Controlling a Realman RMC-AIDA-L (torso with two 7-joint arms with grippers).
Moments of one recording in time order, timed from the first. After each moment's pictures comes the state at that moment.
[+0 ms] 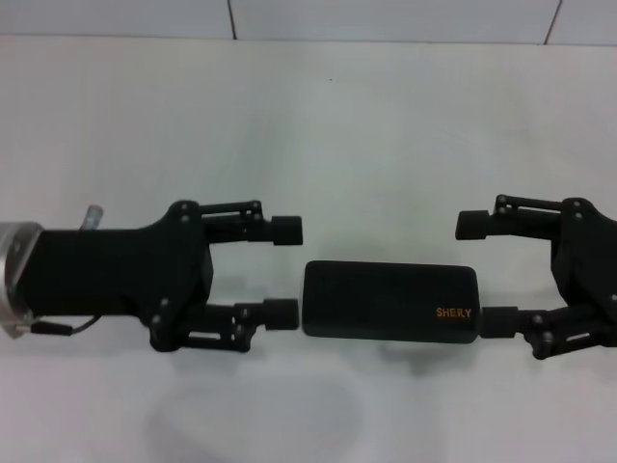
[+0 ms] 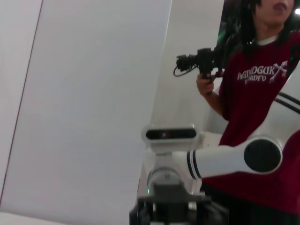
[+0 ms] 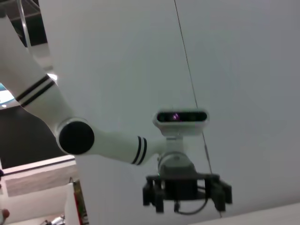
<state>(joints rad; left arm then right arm) -0.46 -1.99 1.06 0.59 1.53 1.97 -1.24 0.42 2.02 -0.97 -0.78 -1.59 -1.97 1.34</state>
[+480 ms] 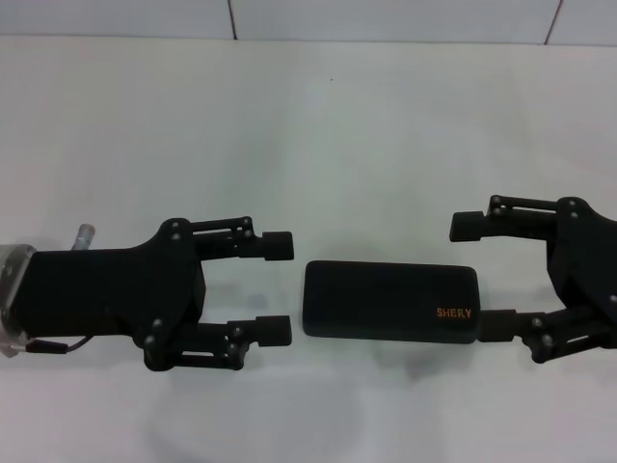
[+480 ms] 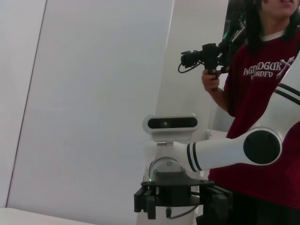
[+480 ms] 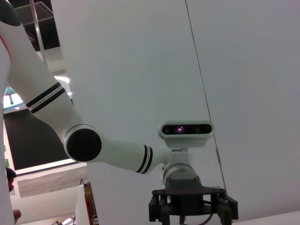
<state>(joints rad) -0.42 -2.00 1.05 0.58 1.54 1.97 -1.20 0.44 2.02 -0.97 -0.78 -1.59 -1.99 1.35</state>
